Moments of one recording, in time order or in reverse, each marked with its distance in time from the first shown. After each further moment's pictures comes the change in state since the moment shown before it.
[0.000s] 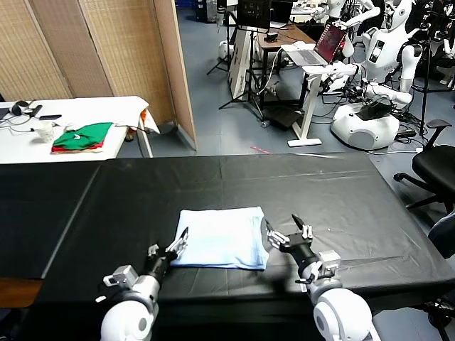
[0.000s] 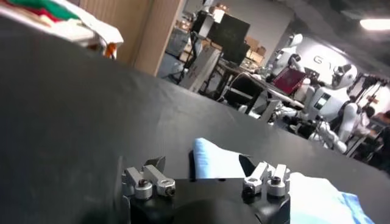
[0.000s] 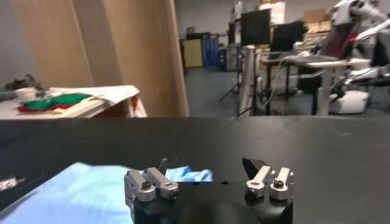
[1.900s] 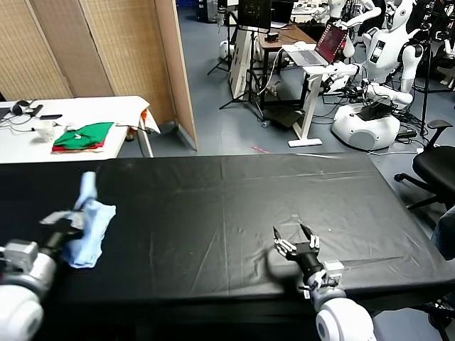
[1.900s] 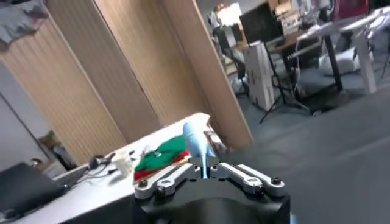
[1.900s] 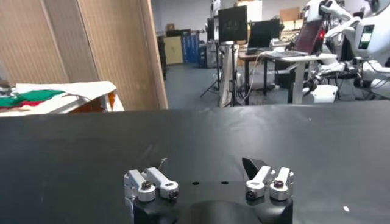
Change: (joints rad) left arm 0.207 0.545 -0.367 -0.357 -0.018 0.150 -0.151; right arm -0.056 0.052 0.041 -0.041 -0.055 0.036 -0.004
